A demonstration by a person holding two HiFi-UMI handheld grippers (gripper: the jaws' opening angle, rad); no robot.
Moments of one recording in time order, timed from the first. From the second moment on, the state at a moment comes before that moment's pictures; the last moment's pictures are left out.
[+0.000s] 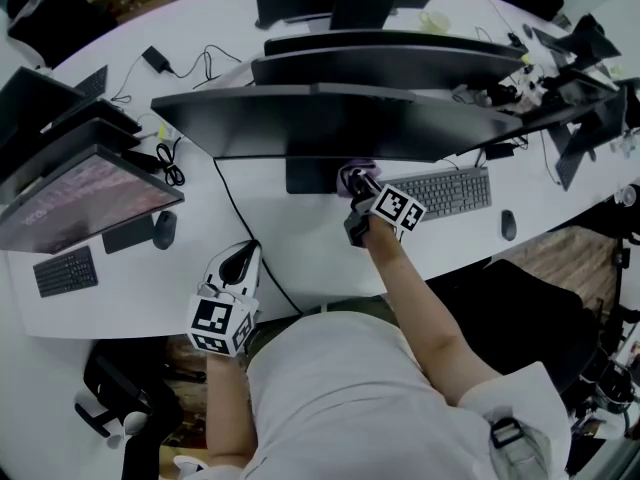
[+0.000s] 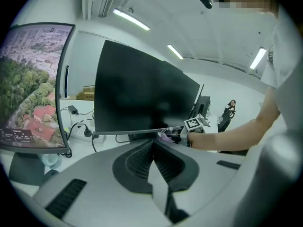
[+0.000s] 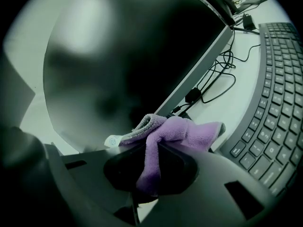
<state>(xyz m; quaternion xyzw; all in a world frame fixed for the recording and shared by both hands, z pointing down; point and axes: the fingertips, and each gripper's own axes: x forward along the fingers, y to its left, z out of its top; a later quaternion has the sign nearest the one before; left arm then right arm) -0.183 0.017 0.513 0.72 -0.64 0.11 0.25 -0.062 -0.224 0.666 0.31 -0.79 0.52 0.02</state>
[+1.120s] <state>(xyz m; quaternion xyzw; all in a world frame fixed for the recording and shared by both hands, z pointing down) -0.299 0.098 0.525 0.71 -0.65 0.08 0.26 -0.231 -0.141 0.661 0.27 -0.82 0.51 0.04</state>
